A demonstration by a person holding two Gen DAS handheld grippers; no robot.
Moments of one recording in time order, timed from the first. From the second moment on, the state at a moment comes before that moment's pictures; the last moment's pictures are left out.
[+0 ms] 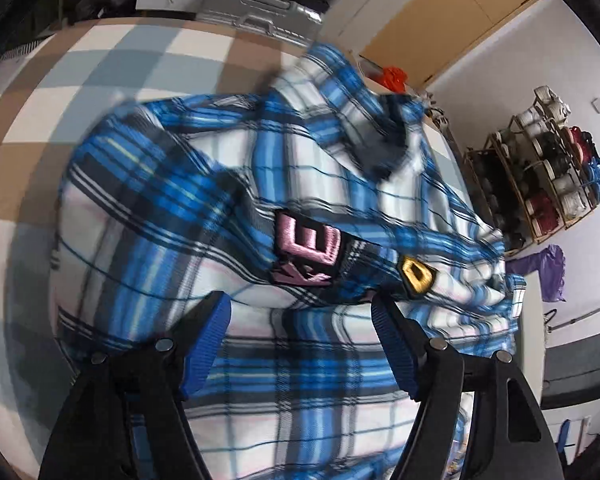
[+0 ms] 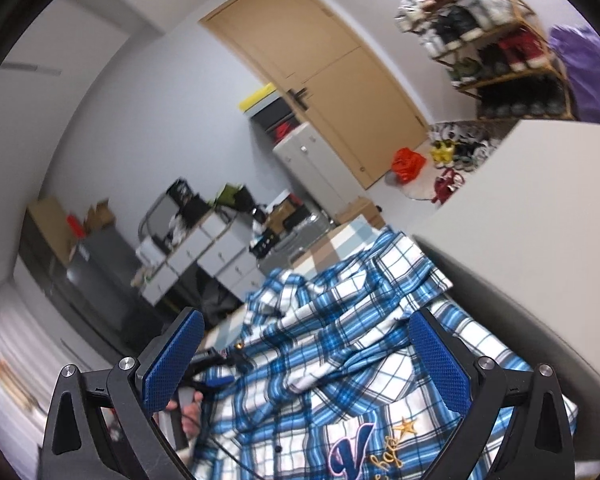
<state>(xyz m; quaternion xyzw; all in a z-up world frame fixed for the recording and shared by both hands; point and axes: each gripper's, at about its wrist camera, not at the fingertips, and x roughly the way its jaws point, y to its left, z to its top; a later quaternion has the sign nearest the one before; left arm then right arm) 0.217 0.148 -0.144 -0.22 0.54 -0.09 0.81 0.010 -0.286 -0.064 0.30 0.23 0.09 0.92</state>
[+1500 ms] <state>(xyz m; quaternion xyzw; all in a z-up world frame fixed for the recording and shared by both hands) 0.222 0.115 -0.126 -0.10 0.55 -0.10 0.82 0.275 -0.151 -0.166 -0.06 0.56 0.11 0.82</state>
